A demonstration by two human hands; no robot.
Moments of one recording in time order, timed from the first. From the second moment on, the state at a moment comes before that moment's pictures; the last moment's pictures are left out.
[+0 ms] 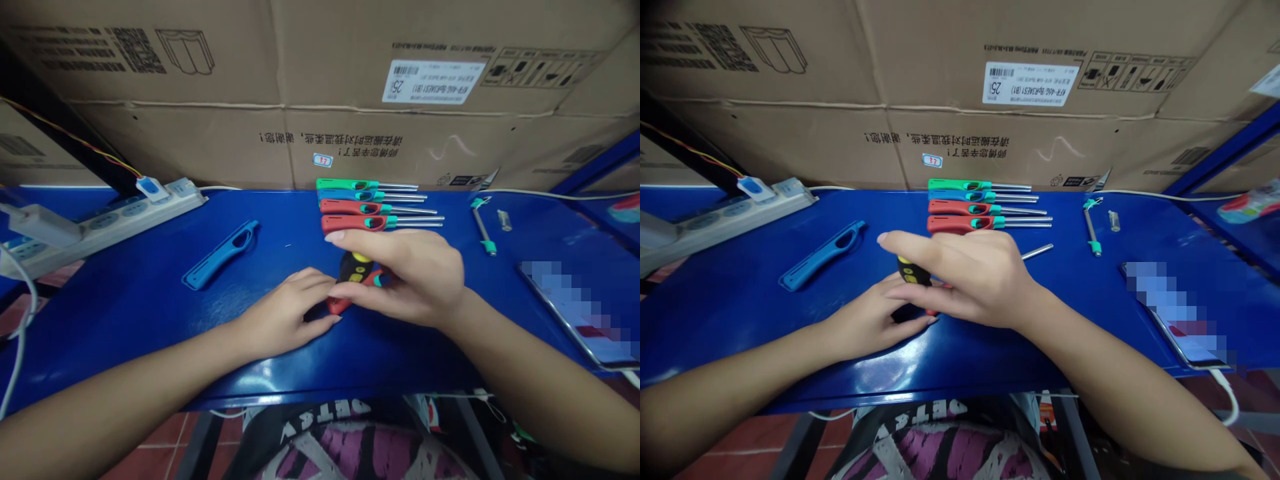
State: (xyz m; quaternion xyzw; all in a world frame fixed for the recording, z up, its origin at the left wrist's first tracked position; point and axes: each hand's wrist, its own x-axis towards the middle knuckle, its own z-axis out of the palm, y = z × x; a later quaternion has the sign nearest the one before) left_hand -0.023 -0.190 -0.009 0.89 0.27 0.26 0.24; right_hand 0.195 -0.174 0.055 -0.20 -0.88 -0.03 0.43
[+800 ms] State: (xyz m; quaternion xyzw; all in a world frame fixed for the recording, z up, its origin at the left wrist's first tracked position) left_hand -0.023 -0.189 -0.007 0.90 0.27 0.25 0.25; right_hand 0.202 -0.170 0.061 -0.23 -0.89 0.05 0.38
